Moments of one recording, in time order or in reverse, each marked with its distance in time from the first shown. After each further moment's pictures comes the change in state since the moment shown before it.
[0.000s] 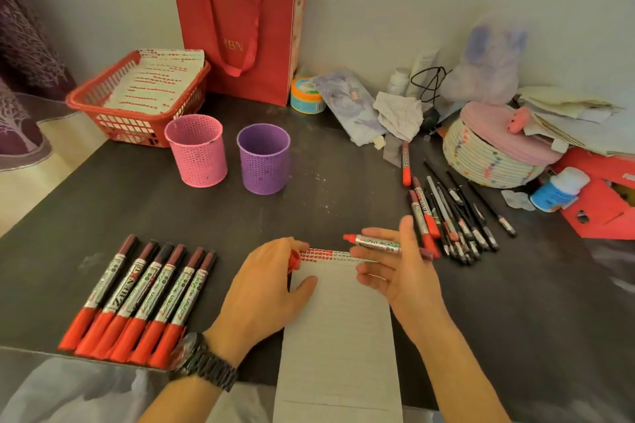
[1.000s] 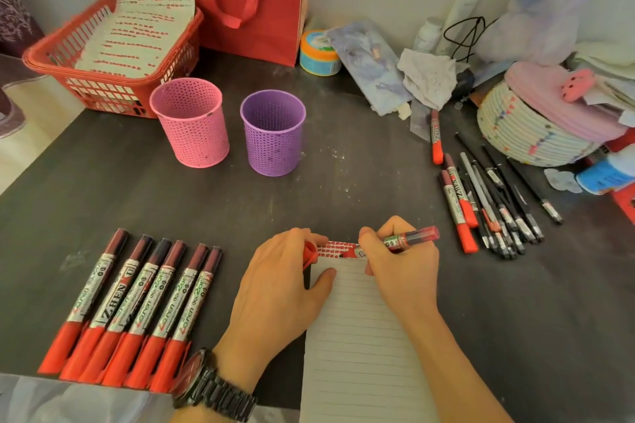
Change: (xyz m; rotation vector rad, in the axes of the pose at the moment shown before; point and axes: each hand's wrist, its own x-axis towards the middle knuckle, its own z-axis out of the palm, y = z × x) left_hand 0.006 -0.003 0.004 -0.042 -0.019 -0.149; right_hand 0.035 0.037 0.036 -0.504 0.261 -0.349
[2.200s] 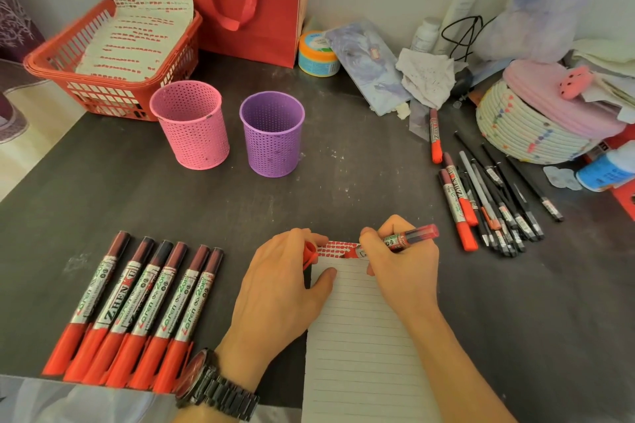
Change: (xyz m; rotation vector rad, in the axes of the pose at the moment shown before) left_hand 0.001 -0.003 0.002 -0.027 0.012 0.030; right_hand 0.002 0.002 0.000 -0.033 -0.006 -0.023
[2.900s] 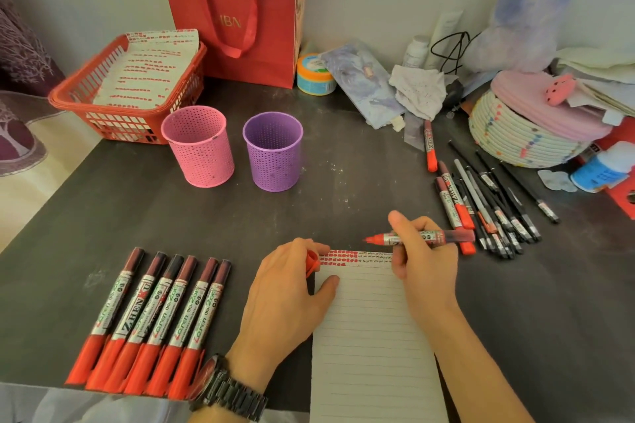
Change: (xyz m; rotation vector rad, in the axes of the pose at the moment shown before) left_hand 0.000 0.001 -0.001 -0.005 -0.005 0.021; right_hand 0.006 -0.010 -0.022 0.471 0.049 0.169
